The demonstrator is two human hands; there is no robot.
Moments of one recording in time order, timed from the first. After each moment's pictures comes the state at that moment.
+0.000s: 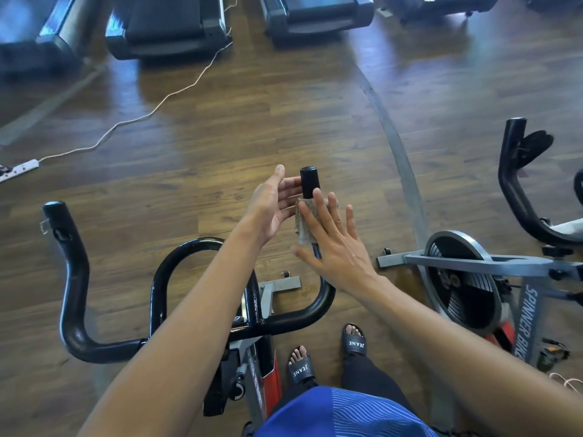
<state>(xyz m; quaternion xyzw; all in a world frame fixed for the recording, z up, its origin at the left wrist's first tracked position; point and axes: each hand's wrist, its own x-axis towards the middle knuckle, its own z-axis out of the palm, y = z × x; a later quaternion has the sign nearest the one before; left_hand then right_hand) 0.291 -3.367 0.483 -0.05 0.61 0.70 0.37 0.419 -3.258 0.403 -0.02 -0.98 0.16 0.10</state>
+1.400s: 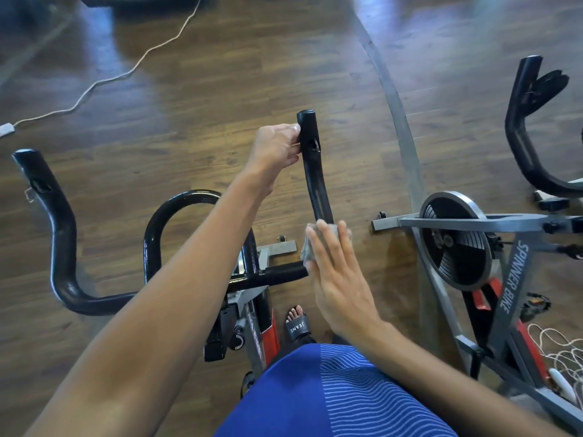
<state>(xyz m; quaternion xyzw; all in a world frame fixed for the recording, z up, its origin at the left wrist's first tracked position) 0.309 -3.361 0.492 0.06 0.71 0.63 0.31 0.536 -3.330 0.388 -0.09 -0.98 0.18 0.08</state>
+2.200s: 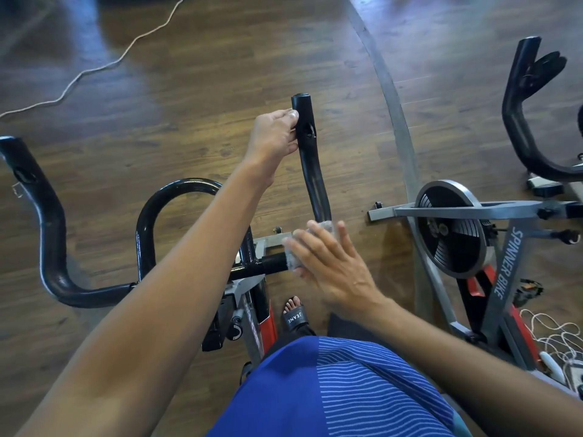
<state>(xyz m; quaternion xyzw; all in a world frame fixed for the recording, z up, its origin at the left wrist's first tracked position) 0.320 -3.358 0.494 0.05 0.71 0.63 0.31 0.537 -3.311 0.377 0.07 -0.98 0.09 0.13</state>
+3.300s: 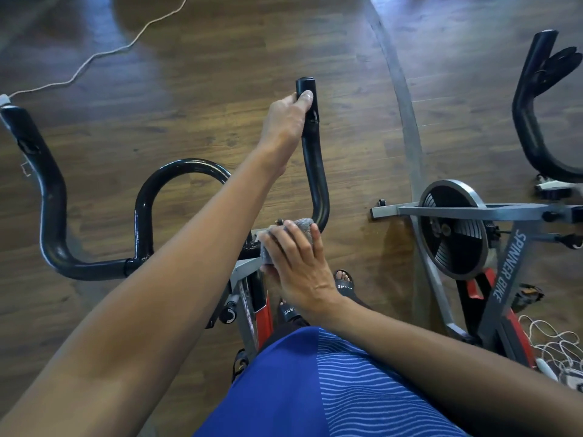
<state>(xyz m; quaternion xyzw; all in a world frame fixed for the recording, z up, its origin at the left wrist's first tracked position) 0.338 -3.348 0.497 0.05 0.75 0.60 0.28 0.532 -3.366 0.345 0.04 -0.97 0.07 0.23</state>
